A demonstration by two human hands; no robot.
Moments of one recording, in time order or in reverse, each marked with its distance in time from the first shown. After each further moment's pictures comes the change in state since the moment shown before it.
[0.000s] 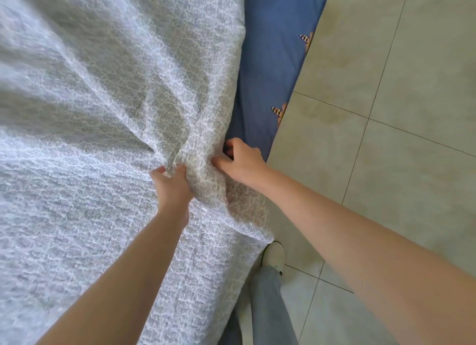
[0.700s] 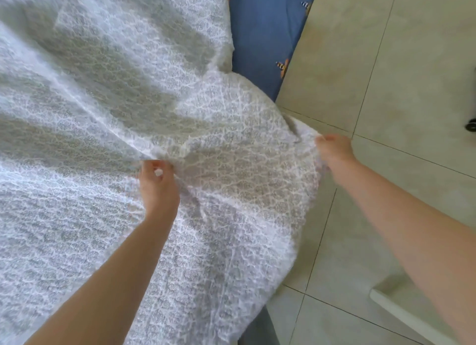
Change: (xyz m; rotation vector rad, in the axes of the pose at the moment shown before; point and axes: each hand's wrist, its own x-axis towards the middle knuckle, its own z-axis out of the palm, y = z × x) left_hand -0.016 0.036 0.043 0.328 0.100 0.404; right_hand -0.005 0.126 -0.173 0.357 0.582 0.467
